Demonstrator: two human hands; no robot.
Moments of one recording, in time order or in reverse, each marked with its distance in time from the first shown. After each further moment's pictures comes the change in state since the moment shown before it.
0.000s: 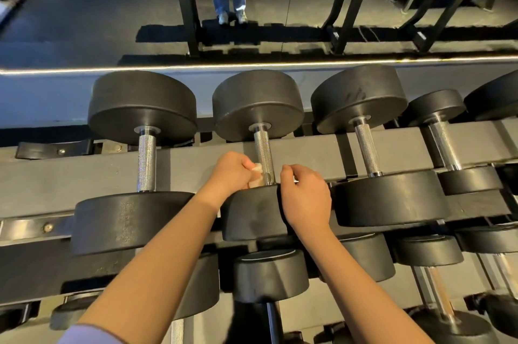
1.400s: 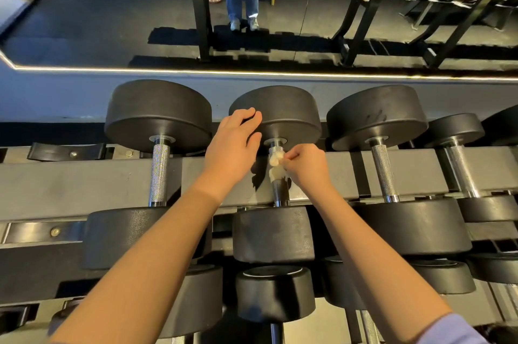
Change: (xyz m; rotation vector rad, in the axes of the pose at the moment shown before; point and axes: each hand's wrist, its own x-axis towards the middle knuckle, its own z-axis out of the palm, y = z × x) left_hand 0.006 0.027 -0.051 0.364 0.422 0.543; right_hand 0.097 -0.024 0.029 -0.146 -0.258 0.063
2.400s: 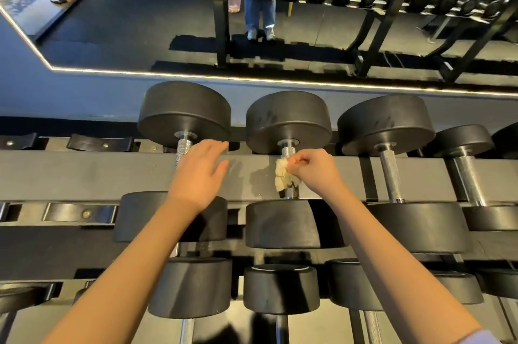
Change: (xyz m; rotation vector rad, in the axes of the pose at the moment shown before) left_hand -0.070 -0.046 -0.050 0.095 -0.038 -0.093; right_hand -0.031 -0.001 -0.016 0.126 -0.119 -0.187
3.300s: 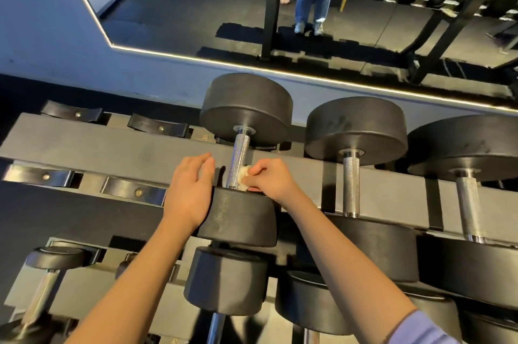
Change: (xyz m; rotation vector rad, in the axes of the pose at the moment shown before) left_hand -0.046 -0.080 -0.033 -0.341 0.212 -0.501; right_hand 0.018 -0.075 0.167 0.263 -0.389 0.035
